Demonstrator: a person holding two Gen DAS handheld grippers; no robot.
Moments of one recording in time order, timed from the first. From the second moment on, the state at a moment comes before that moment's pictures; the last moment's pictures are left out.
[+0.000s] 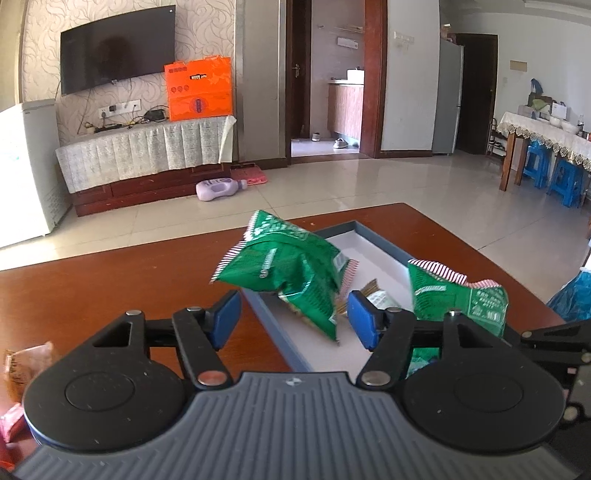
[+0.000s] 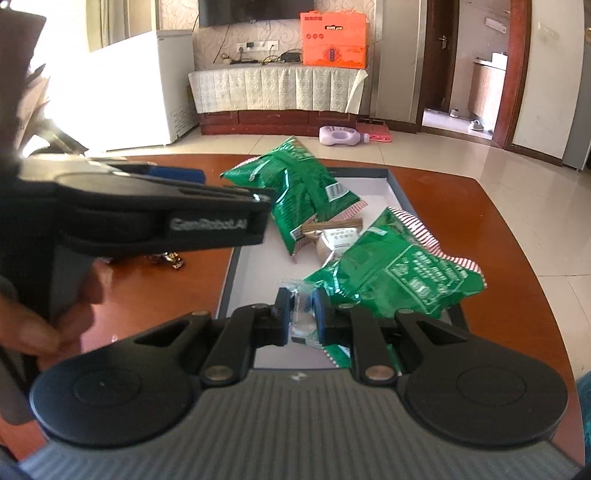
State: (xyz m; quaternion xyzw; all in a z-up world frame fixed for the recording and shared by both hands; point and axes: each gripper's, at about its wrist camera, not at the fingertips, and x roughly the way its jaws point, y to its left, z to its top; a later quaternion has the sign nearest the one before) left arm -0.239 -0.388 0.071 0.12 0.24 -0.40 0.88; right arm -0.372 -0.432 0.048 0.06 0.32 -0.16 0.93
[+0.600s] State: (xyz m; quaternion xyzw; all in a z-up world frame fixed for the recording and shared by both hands) left arm -0.253 -0.365 0.077 0.13 0.25 -0.40 0.87; right arm -0.371 -0.423 0.061 0.07 0.32 -0.17 0.93
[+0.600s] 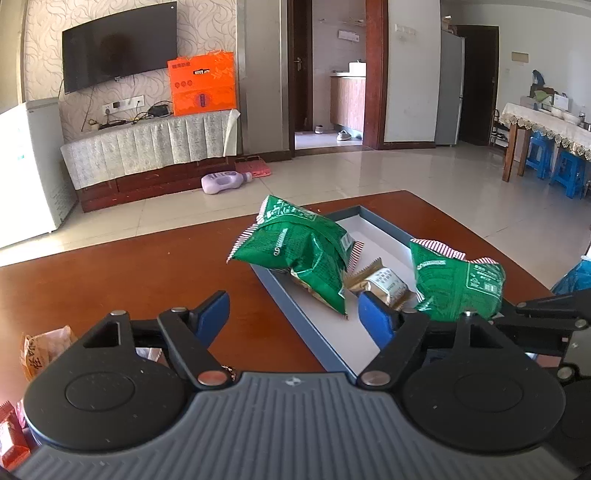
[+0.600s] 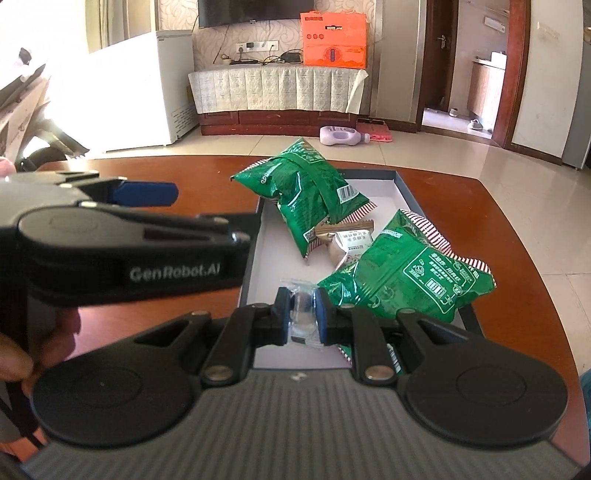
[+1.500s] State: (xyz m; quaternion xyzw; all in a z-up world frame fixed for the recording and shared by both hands) left arm -0.255 -0.250 0.107 0.12 0.23 -0.33 0.91; right arm -0.354 -0.378 0.078 0.06 0.28 -0.12 0.95
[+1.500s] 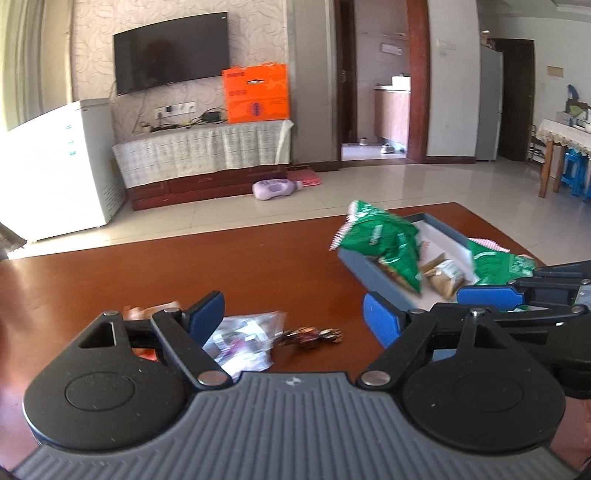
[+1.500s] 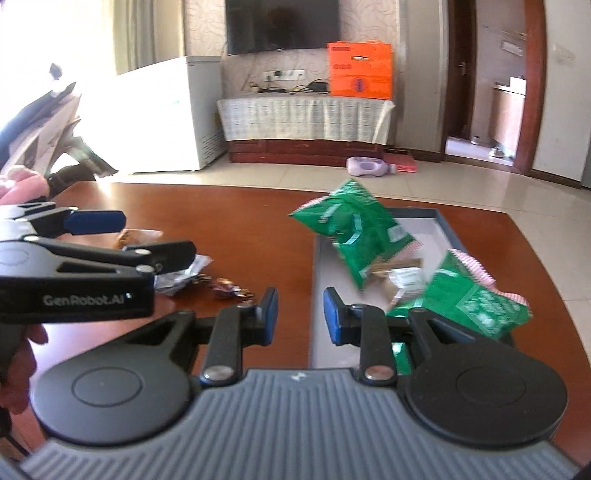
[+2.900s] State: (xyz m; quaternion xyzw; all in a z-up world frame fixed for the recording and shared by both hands) left arm -0.149 -0.100 0.019 0.08 0.35 -0.23 0.90; right arm -0.239 -0.270 0.022 0.16 0.33 -0.02 0.93
